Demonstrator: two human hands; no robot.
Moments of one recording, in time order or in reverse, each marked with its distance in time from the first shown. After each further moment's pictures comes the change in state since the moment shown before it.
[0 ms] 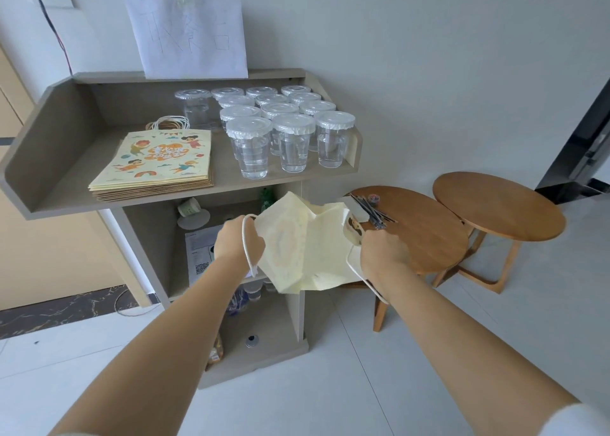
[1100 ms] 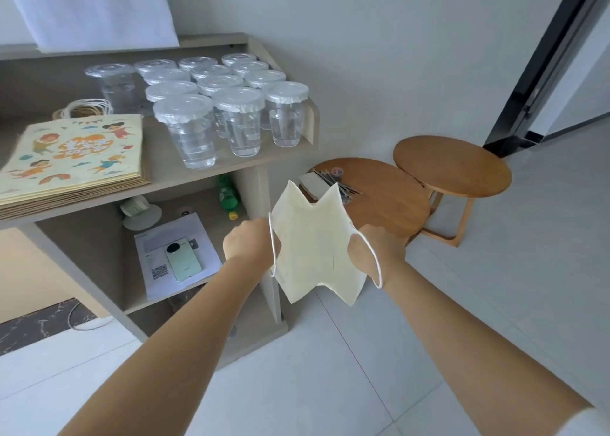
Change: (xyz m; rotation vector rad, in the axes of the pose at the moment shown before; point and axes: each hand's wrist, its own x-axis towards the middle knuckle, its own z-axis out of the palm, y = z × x) left_hand 0.009 0.056 0.065 0.314 -0.178 0.181; right_hand 0.011 0.038 0.028 0.350 -0.068 0.188
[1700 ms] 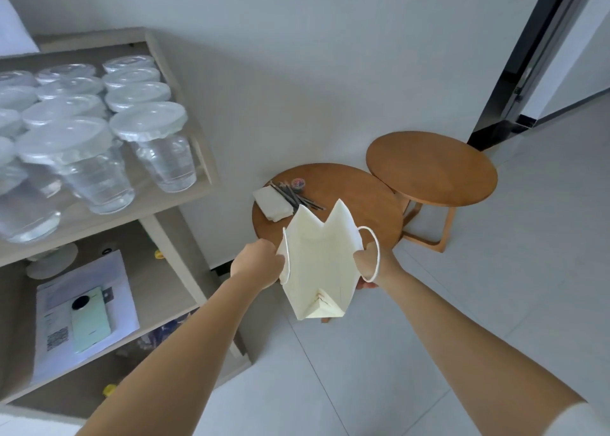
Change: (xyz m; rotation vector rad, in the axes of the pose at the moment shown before) left_hand 0.156 0.178 0.101 -0.102 -0.293 0.035; right_hand 0.209 0.162 -0.015 0.740 -0.262 0.367
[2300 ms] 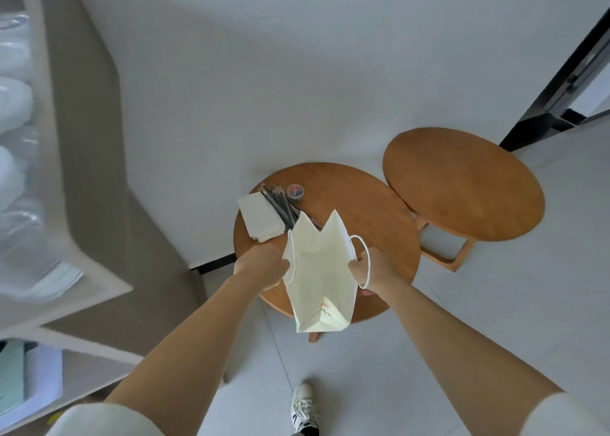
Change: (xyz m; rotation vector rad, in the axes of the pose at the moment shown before) left_hand 0.209 0.055 0.014 -0.022 -0.172 -0.111; right_hand 0.234 -0.054 -0.015 -0.471 -0.067 -0.053
